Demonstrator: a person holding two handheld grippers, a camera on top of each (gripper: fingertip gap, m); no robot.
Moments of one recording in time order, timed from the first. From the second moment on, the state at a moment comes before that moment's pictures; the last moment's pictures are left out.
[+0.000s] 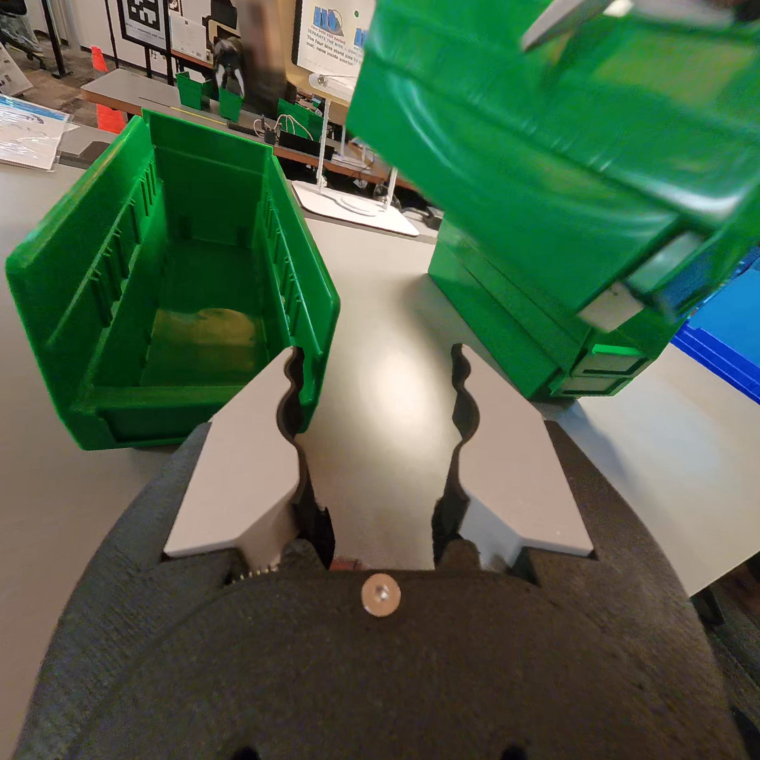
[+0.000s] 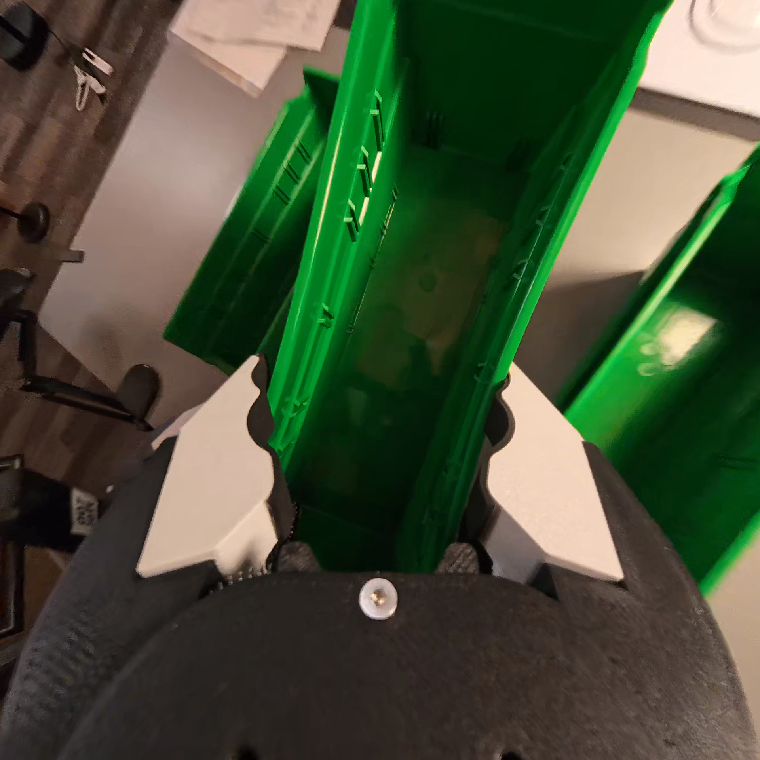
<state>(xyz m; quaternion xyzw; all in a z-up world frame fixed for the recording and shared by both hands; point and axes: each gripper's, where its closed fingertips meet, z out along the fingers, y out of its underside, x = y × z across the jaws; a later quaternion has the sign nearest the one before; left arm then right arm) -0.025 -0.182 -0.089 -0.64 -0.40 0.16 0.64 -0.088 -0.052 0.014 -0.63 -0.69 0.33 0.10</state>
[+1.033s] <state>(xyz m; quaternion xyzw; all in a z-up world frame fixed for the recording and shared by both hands) -0.025 -0.183 -0.088 -0.64 -0.40 0.16 0.64 -0.080 0.099 -0.019 -0.73 -0.62 0.24 0.16</state>
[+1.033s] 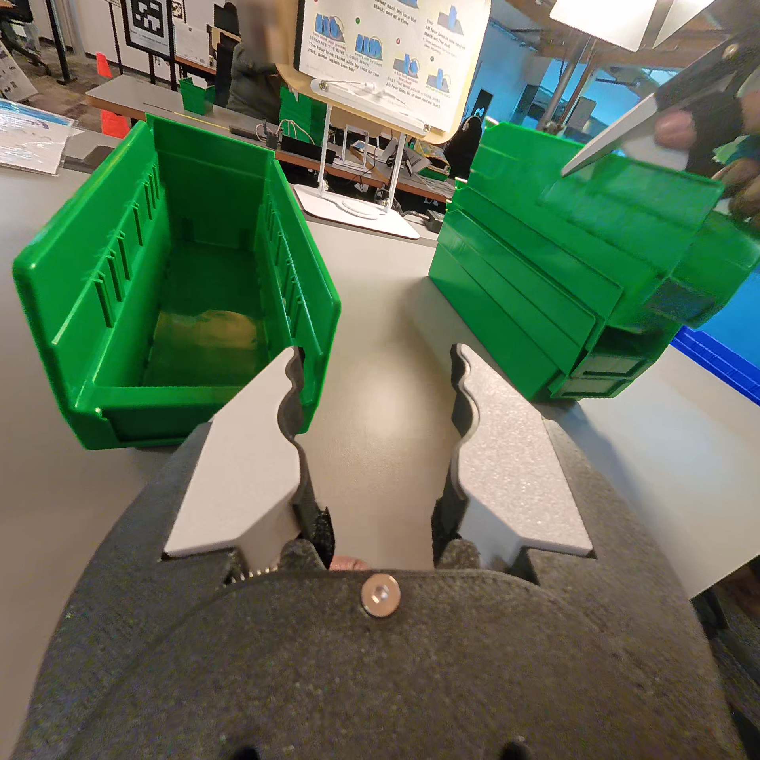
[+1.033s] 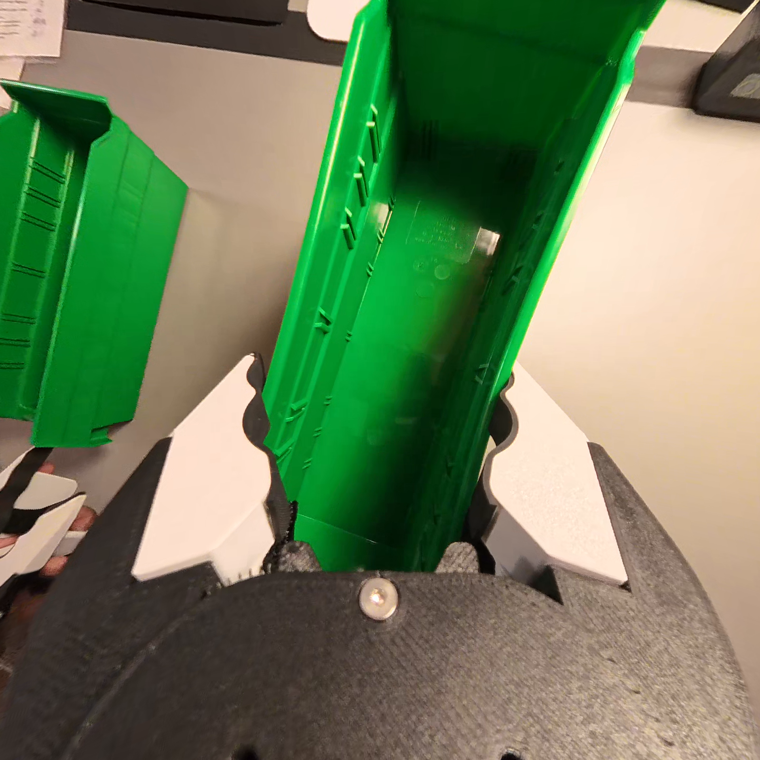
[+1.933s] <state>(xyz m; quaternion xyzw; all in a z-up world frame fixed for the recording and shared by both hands) -0.025 -0.184 -0.087 -0.64 -0.40 0.16 0.64 -0.078 0.098 -0.052 -0.72 -0.64 0.21 0.18</state>
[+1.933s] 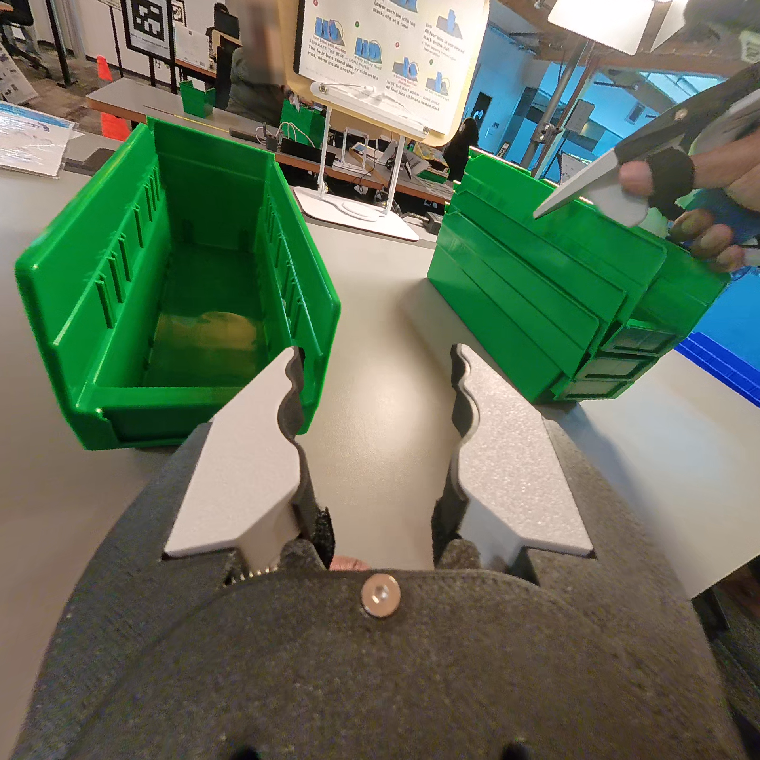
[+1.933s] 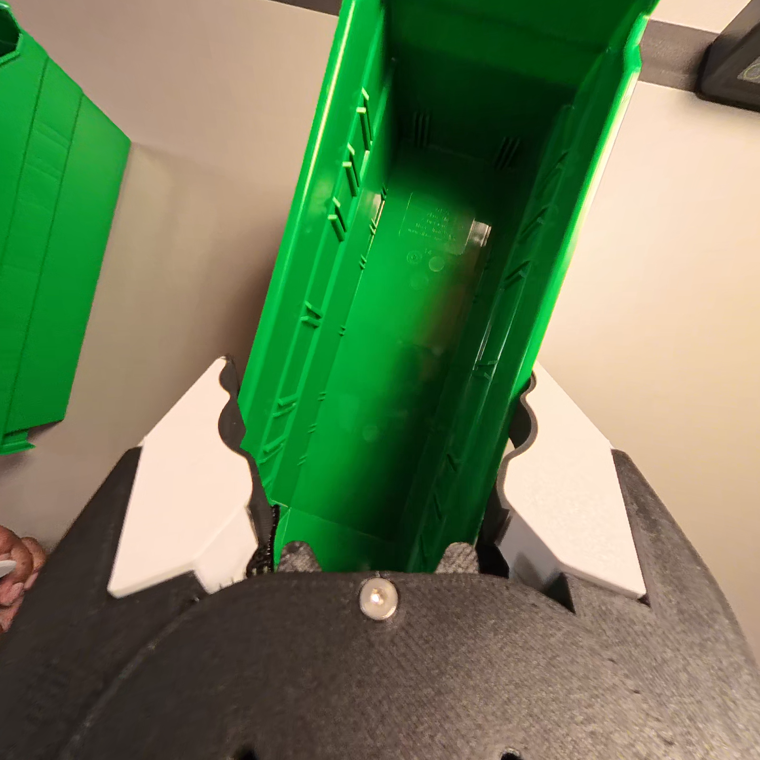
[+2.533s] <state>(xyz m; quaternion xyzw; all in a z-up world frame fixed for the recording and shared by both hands) -0.011 -0.183 -0.085 -0.64 -0.38 0.18 0.64 0.074 0.058 -0.001 -0.48 -0.55 0.59 0.34</state>
